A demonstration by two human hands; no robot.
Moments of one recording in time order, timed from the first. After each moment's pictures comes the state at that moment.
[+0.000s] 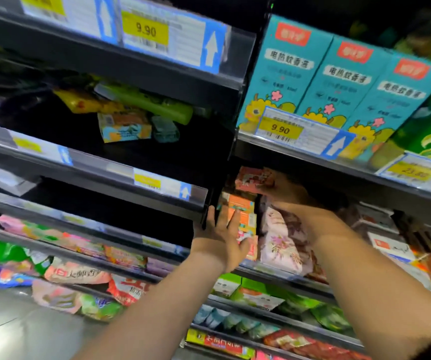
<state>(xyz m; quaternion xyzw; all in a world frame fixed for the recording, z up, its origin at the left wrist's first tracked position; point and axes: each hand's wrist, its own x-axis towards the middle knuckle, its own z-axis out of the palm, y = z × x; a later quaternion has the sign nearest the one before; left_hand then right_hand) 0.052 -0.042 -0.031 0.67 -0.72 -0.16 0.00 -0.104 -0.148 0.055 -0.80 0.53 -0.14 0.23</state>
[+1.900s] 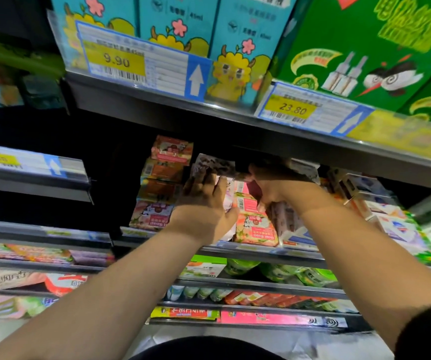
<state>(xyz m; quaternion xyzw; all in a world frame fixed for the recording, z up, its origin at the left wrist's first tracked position) -0.058 -0.052 -0.006 0.59 -0.80 -0.07 0.11 -0.248 -0.139 0.045 -0.75 0.63 0.18 0.05</state>
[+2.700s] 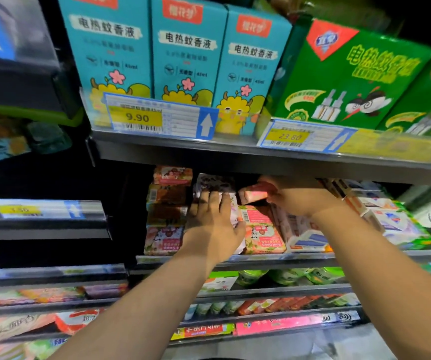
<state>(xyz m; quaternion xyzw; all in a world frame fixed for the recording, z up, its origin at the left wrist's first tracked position) -0.056 -0.059 -0.003 0.58 -0.80 -0.08 0.10 -0.263 -0.095 0.078 -0.77 0.64 0.04 0.04</state>
